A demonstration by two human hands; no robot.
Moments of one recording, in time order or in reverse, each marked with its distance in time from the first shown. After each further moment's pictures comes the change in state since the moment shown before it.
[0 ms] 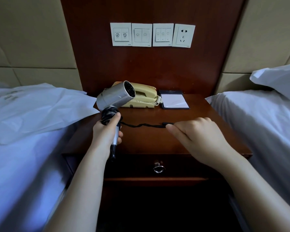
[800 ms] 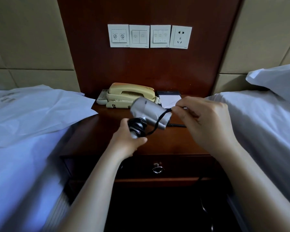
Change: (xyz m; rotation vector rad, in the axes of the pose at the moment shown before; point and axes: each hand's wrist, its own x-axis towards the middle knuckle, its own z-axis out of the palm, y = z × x) left_hand -0.024 -0.008 0.019 0.724 -0.328 0.183; right_hand 0.016 0.003 -0.013 0.159 0.413 0.016
